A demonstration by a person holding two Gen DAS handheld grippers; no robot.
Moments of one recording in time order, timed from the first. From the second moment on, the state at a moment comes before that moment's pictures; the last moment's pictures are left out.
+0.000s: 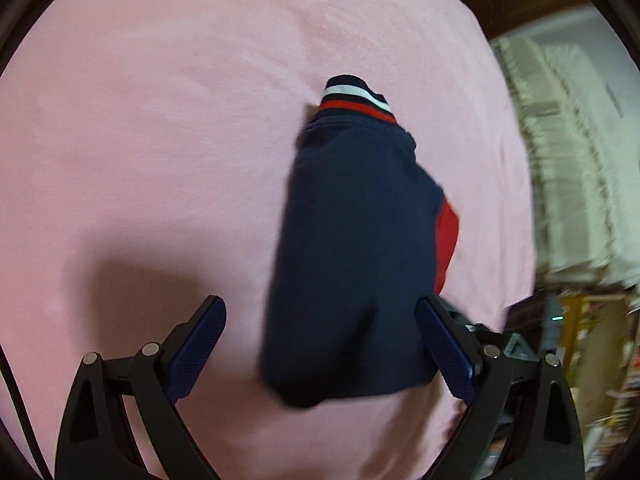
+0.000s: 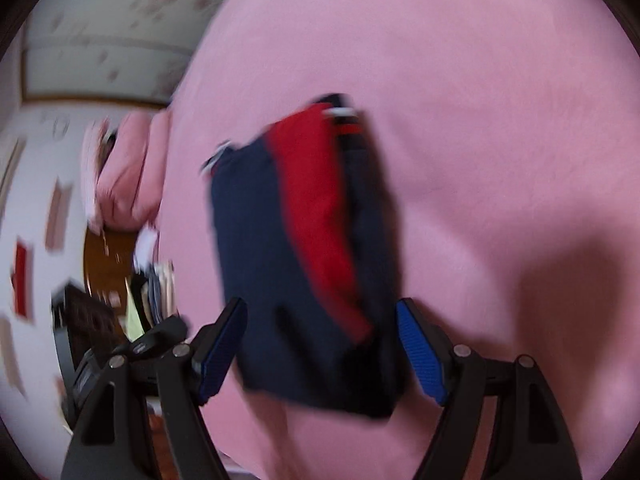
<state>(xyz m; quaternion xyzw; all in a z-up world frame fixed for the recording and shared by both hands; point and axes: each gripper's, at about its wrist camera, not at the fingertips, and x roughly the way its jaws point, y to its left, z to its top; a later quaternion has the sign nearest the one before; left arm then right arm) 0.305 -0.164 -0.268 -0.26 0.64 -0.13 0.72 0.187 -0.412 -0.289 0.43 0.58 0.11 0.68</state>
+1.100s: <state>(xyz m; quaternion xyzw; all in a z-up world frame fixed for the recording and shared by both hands) 0.186 -0.229 -0.213 -0.22 0.77 -0.19 0.57 0.126 -0.369 -0.191 0.34 0.66 0.17 0.65</state>
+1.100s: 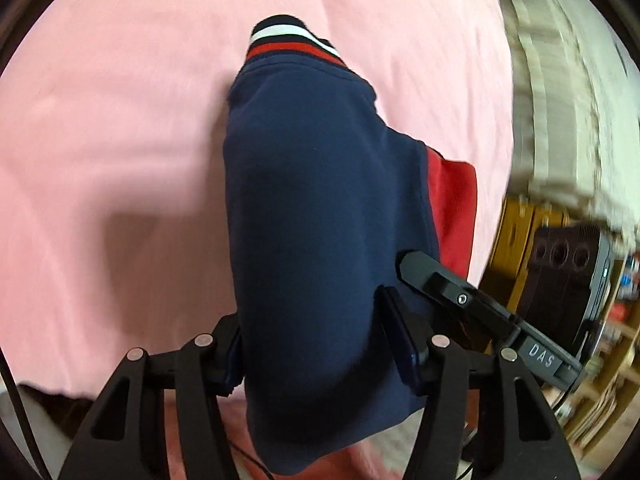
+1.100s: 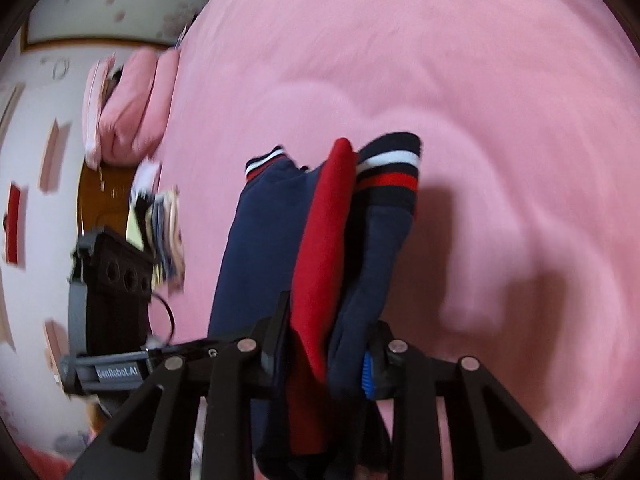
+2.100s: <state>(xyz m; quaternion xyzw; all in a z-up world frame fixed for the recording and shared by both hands) 0.199 0.288 -0.014 -0.17 0.64 -0.09 0.75 0.170 0.125 -0.045 0.34 0.60 0.34 0.64</state>
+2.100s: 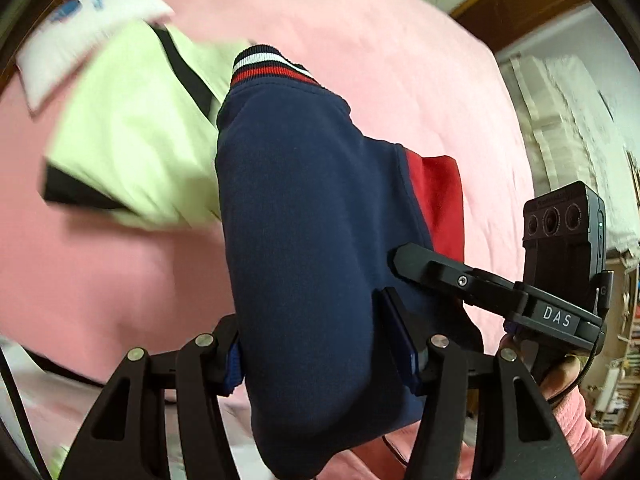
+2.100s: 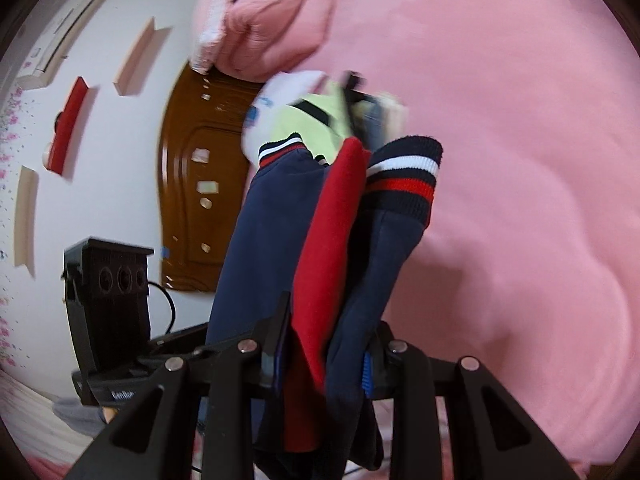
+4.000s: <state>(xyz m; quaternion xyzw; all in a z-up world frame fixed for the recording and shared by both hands) 0.293 0.460 -0.142 -0.09 0.52 0.08 0.84 0.283 0.319 -0.173 0.25 0.54 0.30 0.74</state>
